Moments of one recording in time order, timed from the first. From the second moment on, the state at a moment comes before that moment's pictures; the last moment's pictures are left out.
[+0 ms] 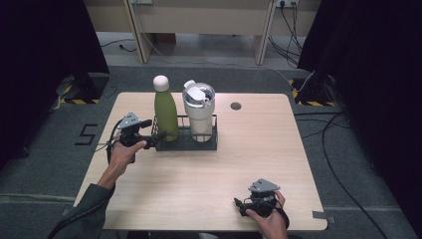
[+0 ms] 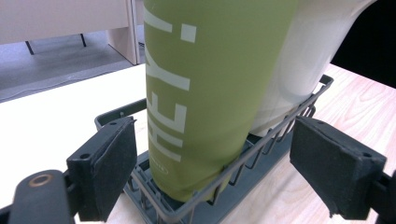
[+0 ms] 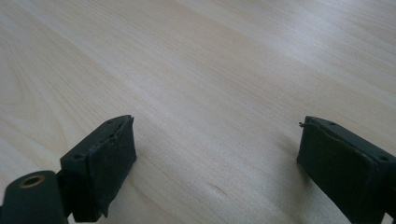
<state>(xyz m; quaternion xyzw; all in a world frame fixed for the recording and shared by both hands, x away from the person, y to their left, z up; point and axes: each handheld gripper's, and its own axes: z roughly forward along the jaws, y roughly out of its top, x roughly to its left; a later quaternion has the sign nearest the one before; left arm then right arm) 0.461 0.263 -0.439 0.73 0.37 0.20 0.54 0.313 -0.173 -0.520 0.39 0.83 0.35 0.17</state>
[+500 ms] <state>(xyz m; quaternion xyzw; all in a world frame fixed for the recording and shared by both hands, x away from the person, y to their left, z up) 0.438 0.262 -0.436 0.72 0.37 0.17 0.56 0.313 -0.172 -0.520 0.40 0.83 0.35 0.17</state>
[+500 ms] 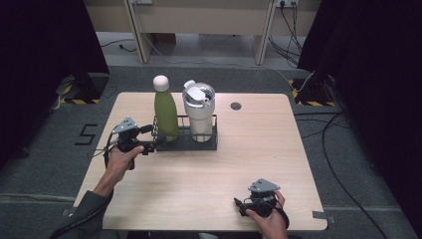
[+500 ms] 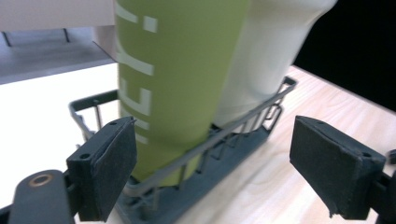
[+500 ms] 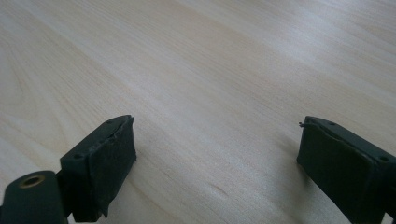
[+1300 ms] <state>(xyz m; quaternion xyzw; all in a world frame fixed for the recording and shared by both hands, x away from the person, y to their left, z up) 0.413 0.259 -0.444 0.74 0.36 0.17 0.55 0.313 -0.172 -0.520 0.40 0.83 0.35 0.17</state>
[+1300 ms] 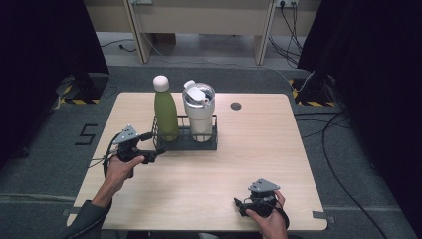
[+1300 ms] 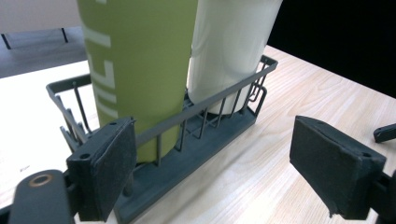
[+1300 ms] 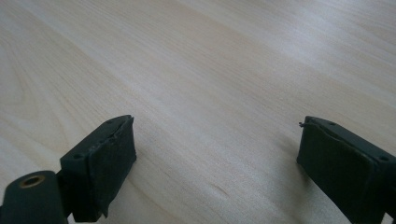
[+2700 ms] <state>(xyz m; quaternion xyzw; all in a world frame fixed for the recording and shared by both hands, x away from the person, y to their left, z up) 0.362 0.256 -0.498 0.77 0.35 0.17 0.50 0.313 -0.171 -0.520 0.39 0.83 0.35 0.17</state>
